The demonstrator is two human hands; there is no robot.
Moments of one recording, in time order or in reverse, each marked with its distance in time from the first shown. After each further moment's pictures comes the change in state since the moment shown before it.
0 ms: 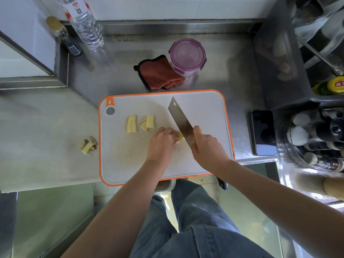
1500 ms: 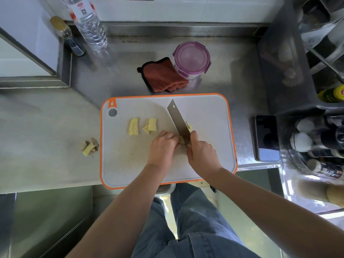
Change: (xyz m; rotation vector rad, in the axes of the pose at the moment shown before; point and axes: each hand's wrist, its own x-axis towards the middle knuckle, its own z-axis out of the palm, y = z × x) left_hand -0.001 -0.005 0.000 -0.011 0.034 0.037; right_hand 0.014 -0.008 0.031 -0.015 0.084 0.055
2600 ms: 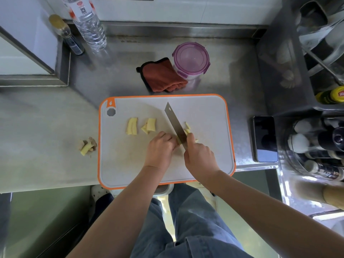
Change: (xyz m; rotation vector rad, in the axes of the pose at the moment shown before) left_hand -0.004 -0.002 -0.002 0.007 0.056 0.043; right_hand -0.007 -0.007 -0.003 -0.035 -0.054 0.013
